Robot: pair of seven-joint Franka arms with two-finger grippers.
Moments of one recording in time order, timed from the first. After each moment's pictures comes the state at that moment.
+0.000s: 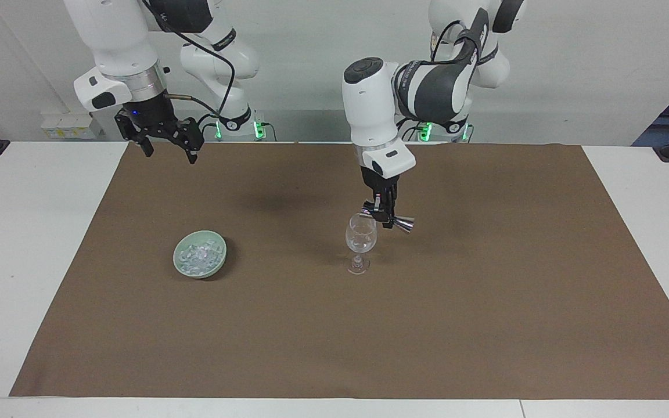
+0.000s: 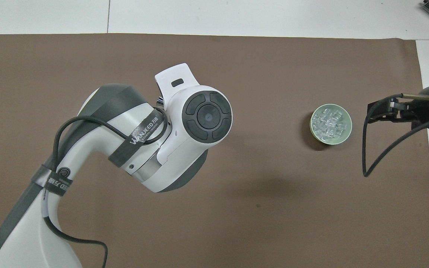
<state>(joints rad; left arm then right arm) -0.57 0.33 -0.12 -1.50 0.41 1.90 -1.97 -0.11 0.00 0.18 -1.55 -0.04 1.56 0.26</state>
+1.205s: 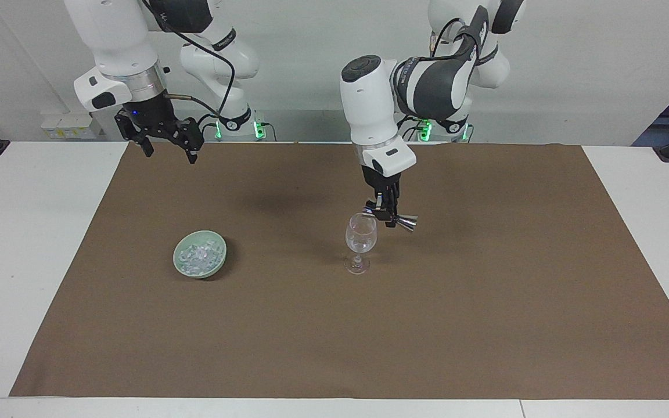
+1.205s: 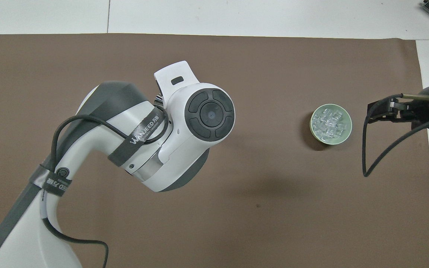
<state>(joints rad) -0.58 0.33 -0.12 -1.47 0.42 1.87 -1.97 -0.11 0.00 0.18 -1.55 -0.04 1.56 0.26</state>
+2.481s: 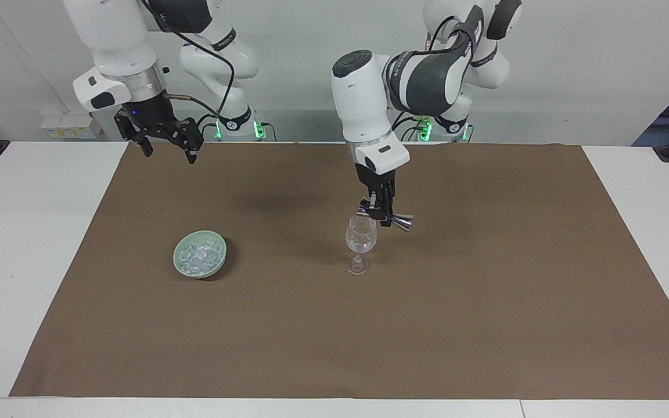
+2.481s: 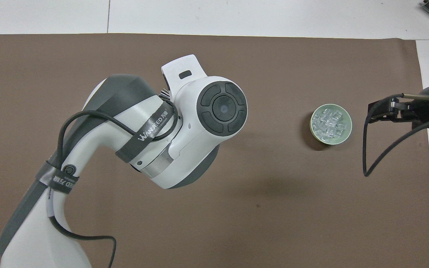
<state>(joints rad) -0.60 0.37 -0.11 -1.36 0.41 1.81 -1.94 -0.12 0.00 0.18 -1.55 -0.04 1.56 0.26</state>
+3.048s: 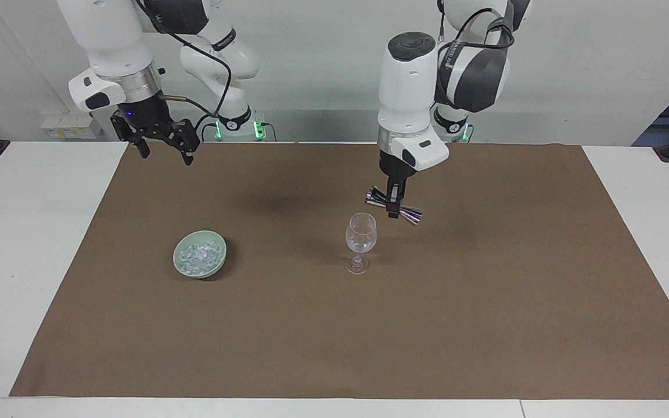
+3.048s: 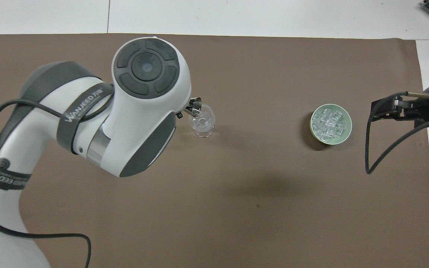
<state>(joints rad) -0.49 0.32 -0.08 -1.36 0.09 1.81 -1.86 -0.12 0.00 0.18 -1.56 -0.04 1.59 0.25</state>
